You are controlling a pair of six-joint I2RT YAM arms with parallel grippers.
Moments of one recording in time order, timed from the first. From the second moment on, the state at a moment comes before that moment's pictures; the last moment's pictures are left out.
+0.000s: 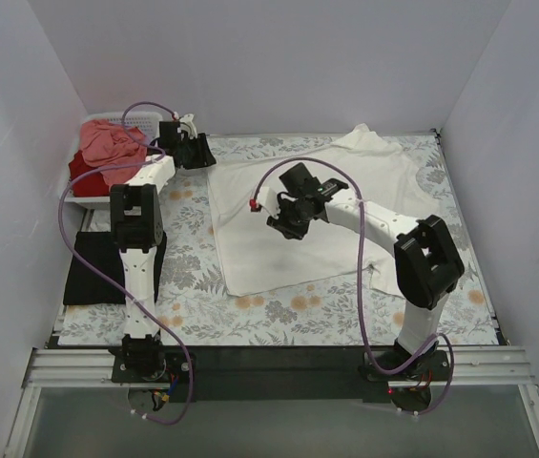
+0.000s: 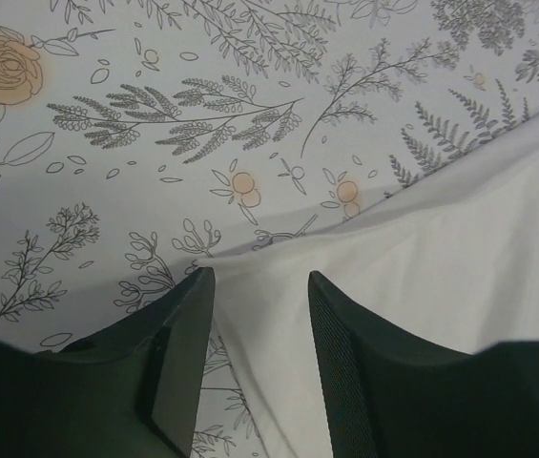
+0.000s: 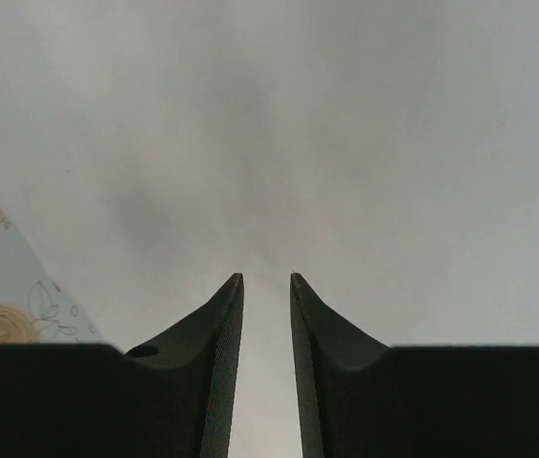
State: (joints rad) left arm -0.04 2.45 2.00 -0.21 0.40 -0.18; right arm 0.68 1.81 1.44 -0.66 -0.25 -0.63
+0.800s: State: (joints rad) left arm -0.04 2.52 2.06 -0.18 0.35 -0.13; right arm 0.90 2.09 1.54 -0.64 -0.37 -0.44
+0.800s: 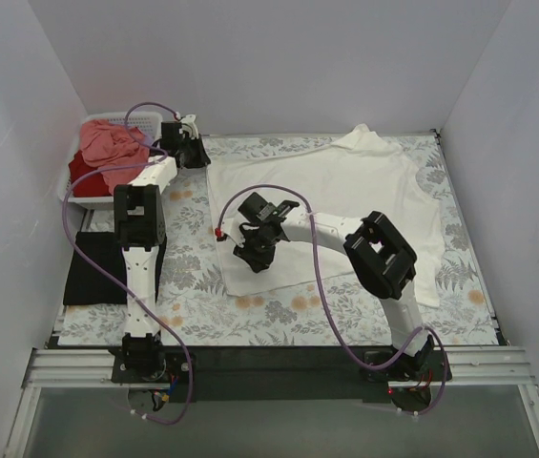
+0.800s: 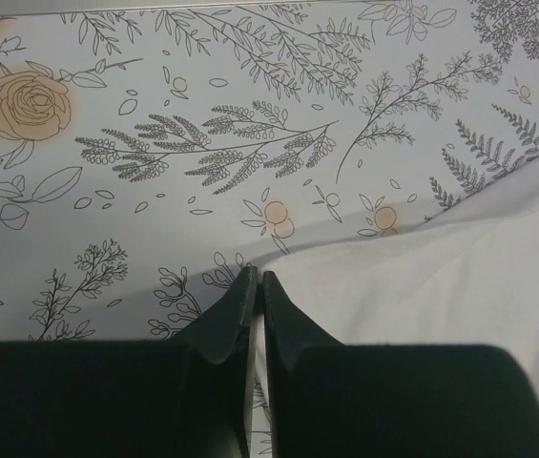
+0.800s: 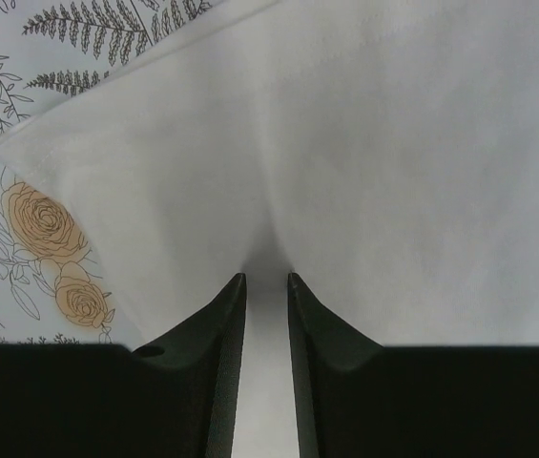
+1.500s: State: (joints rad) left arm -0.05 2.58 2.13 -0.12 0.22 -0.13; right arm 0.93 1.99 1.36 -0.46 -0.37 -0.45
